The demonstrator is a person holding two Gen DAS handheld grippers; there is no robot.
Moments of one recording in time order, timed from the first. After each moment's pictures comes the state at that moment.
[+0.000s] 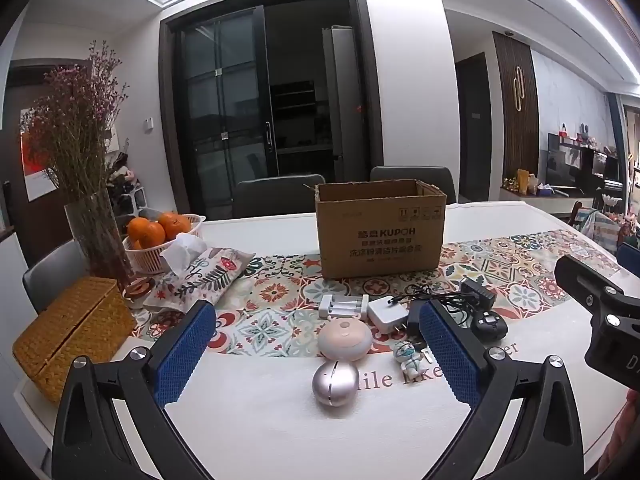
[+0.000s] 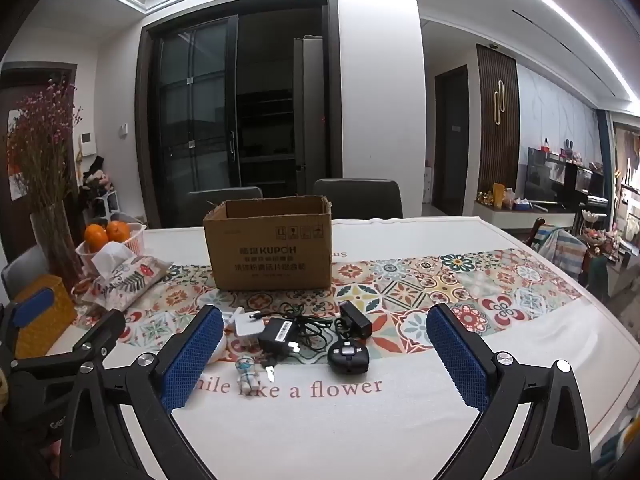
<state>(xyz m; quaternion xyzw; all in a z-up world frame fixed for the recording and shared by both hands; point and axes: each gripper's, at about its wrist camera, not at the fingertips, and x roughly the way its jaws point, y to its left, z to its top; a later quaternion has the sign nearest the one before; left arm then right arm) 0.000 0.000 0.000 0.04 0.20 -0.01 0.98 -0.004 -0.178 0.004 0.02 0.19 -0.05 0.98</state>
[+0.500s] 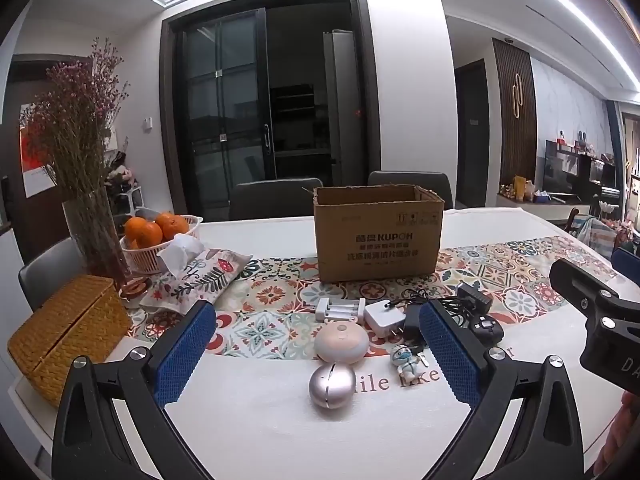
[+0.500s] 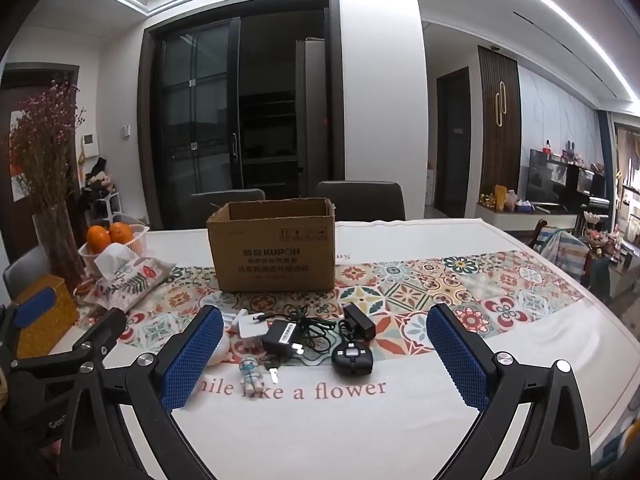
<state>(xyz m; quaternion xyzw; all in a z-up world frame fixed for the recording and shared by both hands) -0.001 0.002 -0.002 0.03 0.19 -0.02 0.98 -0.005 -0.178 0.004 0.02 0.18 -0.05 0.98</state>
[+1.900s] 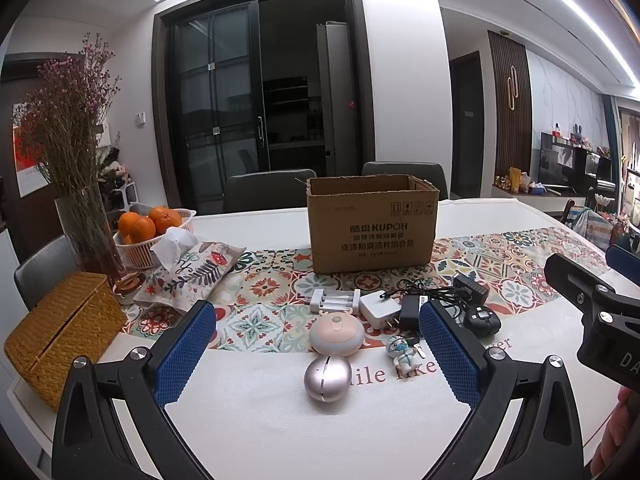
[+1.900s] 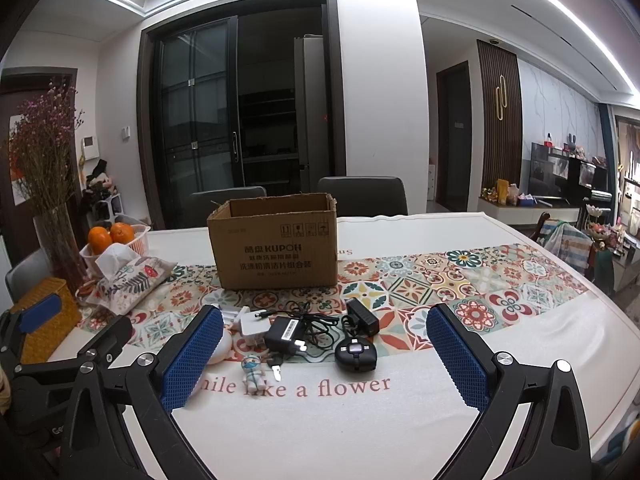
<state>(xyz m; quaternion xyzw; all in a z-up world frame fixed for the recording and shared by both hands) 0.001 0.001 -0.005 0.04 0.21 -0.03 0.98 -0.002 -0.175 -0.002 0.03 0.19 -0.04 0.98</state>
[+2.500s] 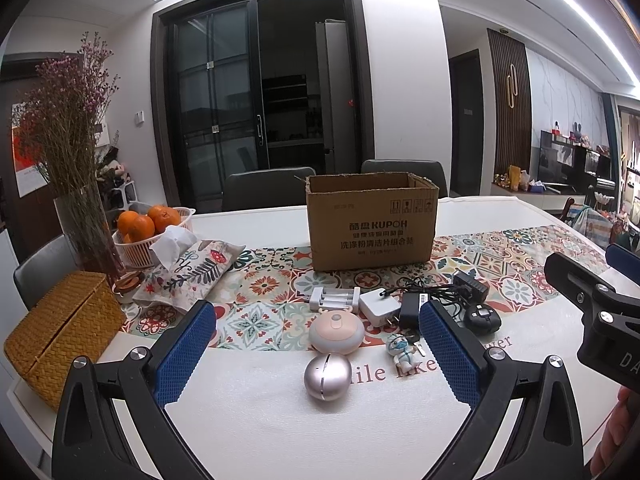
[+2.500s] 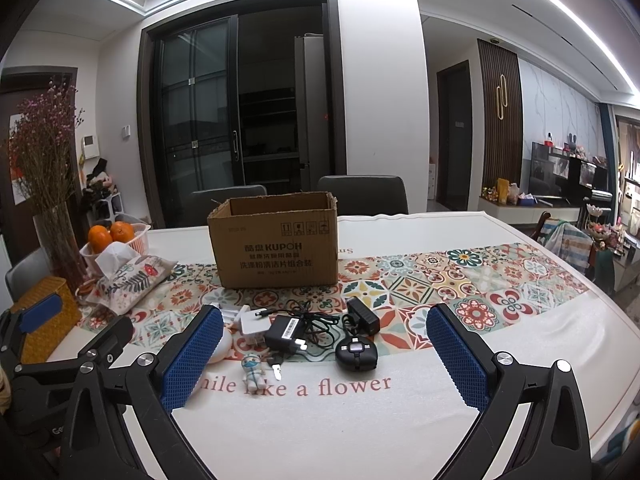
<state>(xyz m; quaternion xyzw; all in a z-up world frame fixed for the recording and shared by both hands) 0.001 0.002 -0.007 0.04 0.21 -0.03 0.98 -0.002 -0.174 -0.004 0.03 0.19 -0.04 0.98</state>
